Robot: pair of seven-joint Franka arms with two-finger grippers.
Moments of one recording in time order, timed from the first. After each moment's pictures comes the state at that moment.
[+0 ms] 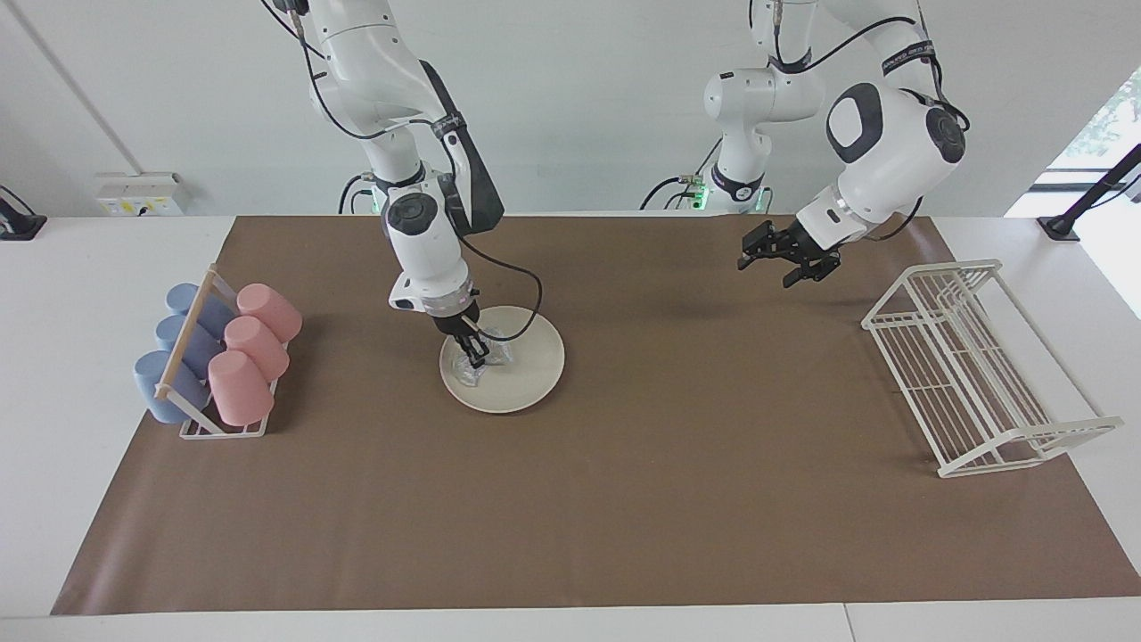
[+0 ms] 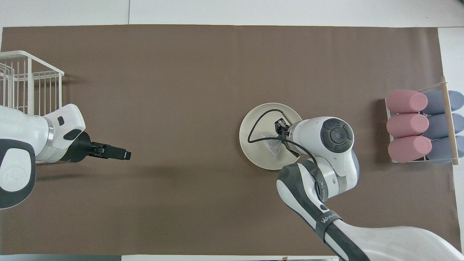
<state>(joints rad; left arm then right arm) -0.02 -0.17 -0.09 -2.20 -0.39 1.90 0.28 0.25 0.18 0.18 -2.24 0.10 2.55 1.38</state>
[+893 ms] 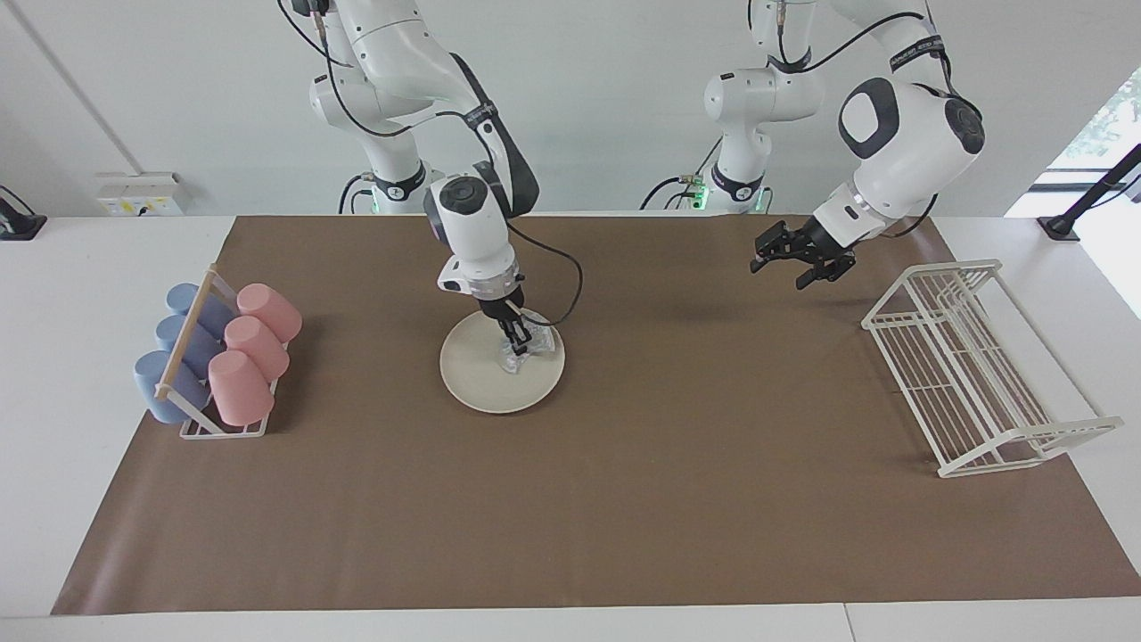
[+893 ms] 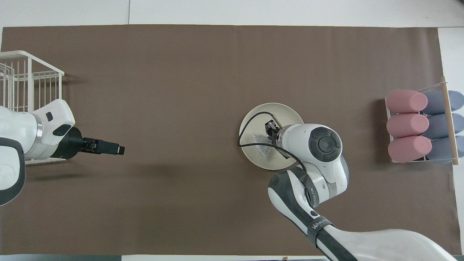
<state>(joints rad) 0.00 -0.17 -0.09 -2.18 -0.40 1.90 0.25 0.24 0.19 0.18 -2.25 0.10 2.61 1.32</state>
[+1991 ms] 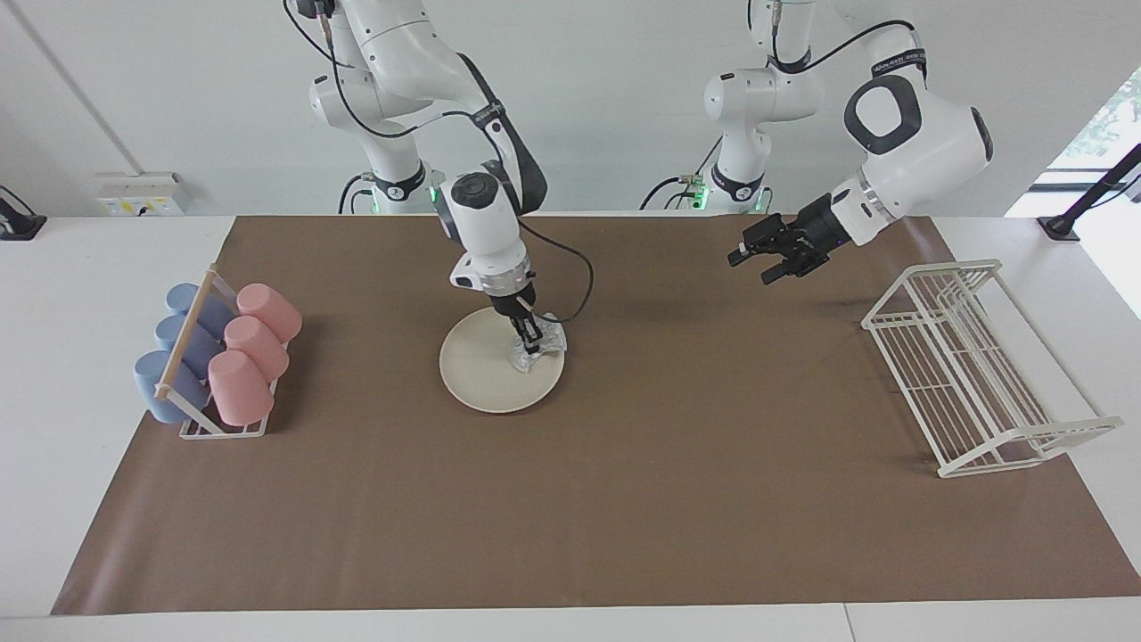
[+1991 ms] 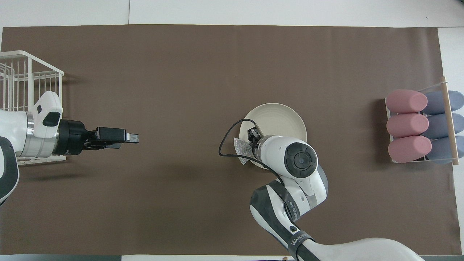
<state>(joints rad) 0.01 -0.17 -0.09 -2.18 -0.75 1.89 0.20 0.38 0.21 0.18 -2.25 0.10 2.69 1.61</state>
